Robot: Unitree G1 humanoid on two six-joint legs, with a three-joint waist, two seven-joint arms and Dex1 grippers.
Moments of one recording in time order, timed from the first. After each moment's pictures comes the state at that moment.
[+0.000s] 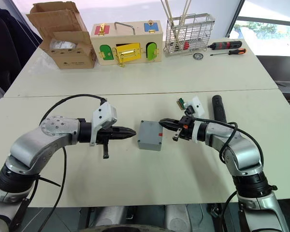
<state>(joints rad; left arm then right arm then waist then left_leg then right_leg) -0.46 0.69 -0.20 -0.49 -0.51 0.84 -0.87 -0.33 -0.61 0.03 -0.27 0.48 0.69 0.82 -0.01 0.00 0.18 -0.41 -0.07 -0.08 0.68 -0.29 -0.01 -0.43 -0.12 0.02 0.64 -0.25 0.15</state>
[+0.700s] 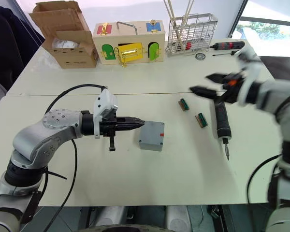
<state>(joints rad) -0.52 0.59 -0.15 -0.50 -0.60 0.85 -0.83 -0.76 -1.02 -0.21 -0.05 0.65 1.15 0.85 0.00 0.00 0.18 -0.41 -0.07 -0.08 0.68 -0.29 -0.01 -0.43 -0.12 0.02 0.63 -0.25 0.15</state>
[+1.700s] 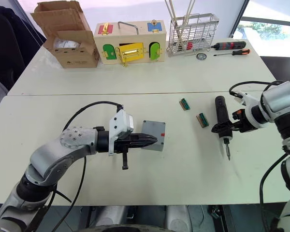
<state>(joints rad) -0.41 0.52 -0.30 -0.59 -0.54 0.78 -0.73 -0.99 -1.06 0.53 0.52 0.29 1.37 1.16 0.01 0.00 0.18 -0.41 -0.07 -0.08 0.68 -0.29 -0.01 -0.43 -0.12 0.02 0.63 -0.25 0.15</state>
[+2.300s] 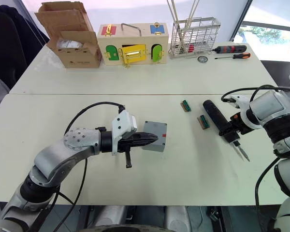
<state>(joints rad) -0.41 0.50 -0.33 -0.58 -0.49 0.78 -0.69 -0.92 -1.08 0.59 0.46 0.10 1.19 1.25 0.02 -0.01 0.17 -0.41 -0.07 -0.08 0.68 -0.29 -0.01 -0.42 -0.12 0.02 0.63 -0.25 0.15</state>
